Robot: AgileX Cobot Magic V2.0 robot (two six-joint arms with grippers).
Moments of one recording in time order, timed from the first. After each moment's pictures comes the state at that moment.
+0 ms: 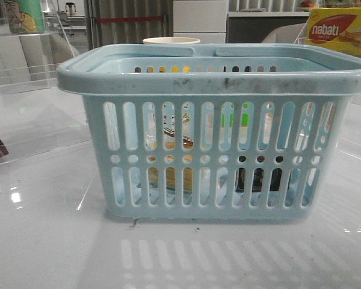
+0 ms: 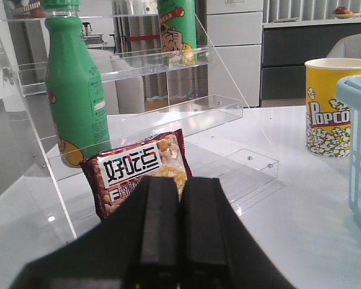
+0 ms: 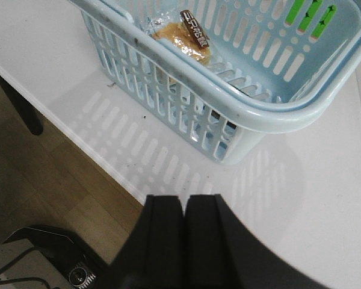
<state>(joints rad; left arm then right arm) -0.02 -0.01 0.01 -0.07 0.06 0.14 0.46 0.57 -0.79 0.14 0.94 -0.22</state>
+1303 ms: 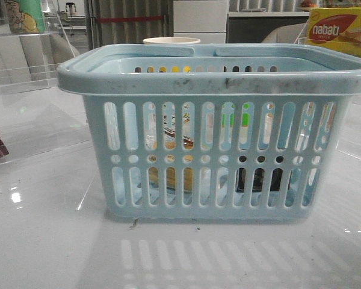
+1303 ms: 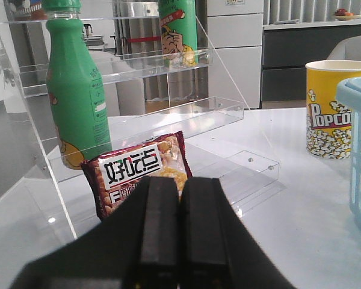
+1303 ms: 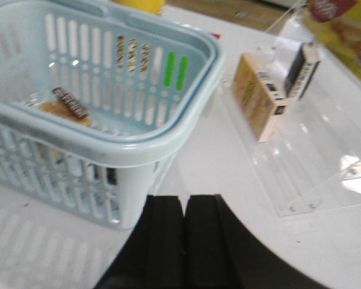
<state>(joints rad) -0.02 -0.01 0.01 -0.07 0.05 0.14 0.15 0.32 -0.44 0.14 0.49 -0.22</state>
